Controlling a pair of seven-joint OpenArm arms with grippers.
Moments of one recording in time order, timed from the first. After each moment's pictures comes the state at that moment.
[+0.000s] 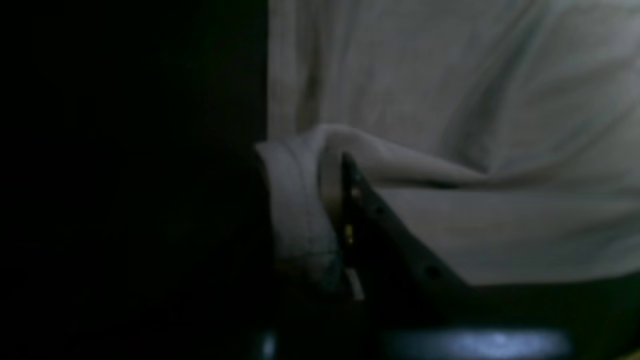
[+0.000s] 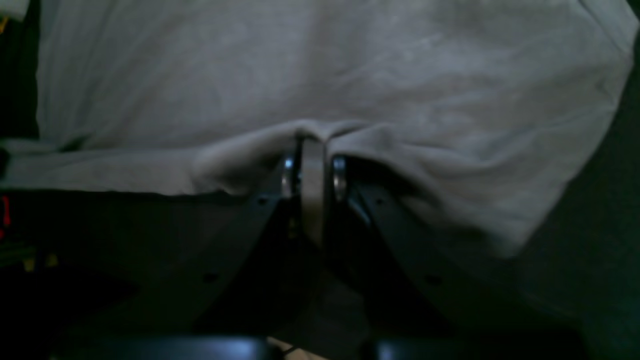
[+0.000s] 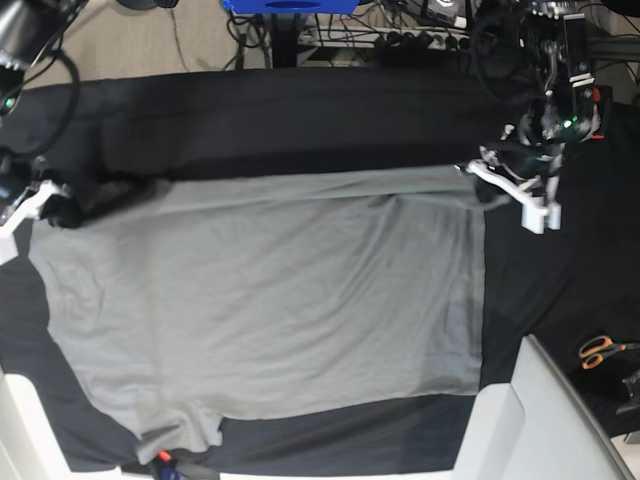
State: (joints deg) left arm 16.1 -16.7 -11.6 89.0 -28.9 -9.0 40.6; right arm -1.9 10.8 40.9 81.2 39.9 40.0 -69.2
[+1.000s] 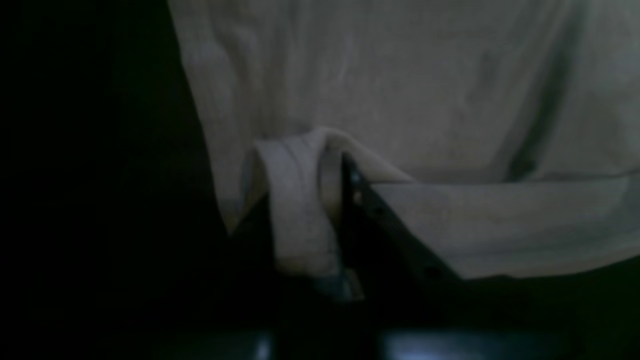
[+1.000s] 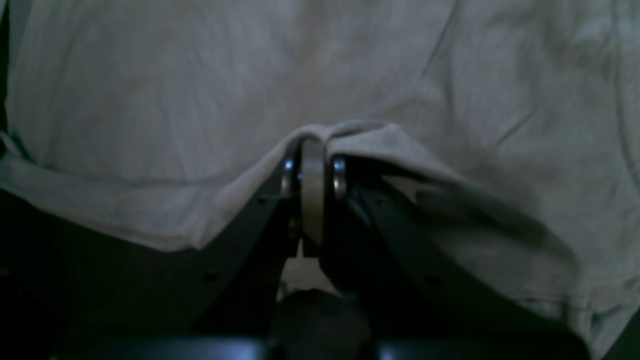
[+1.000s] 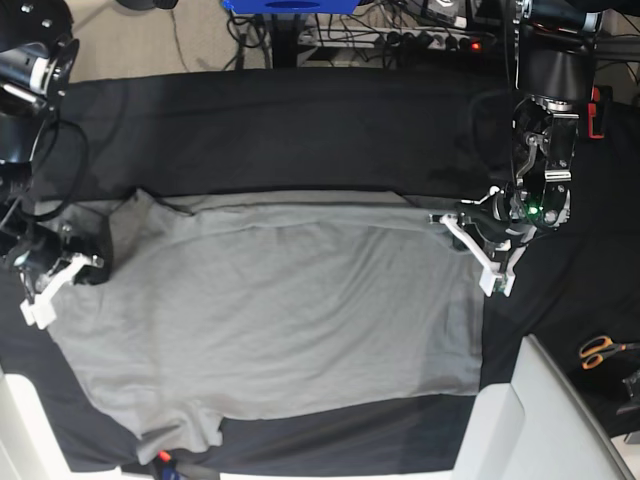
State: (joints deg) left arm -3.5 -20.2 2.8 70.5 -22.1 -9.0 40.2; right arm 16.4 16.1 25.1 51.8 26.1 39.8 -50.5
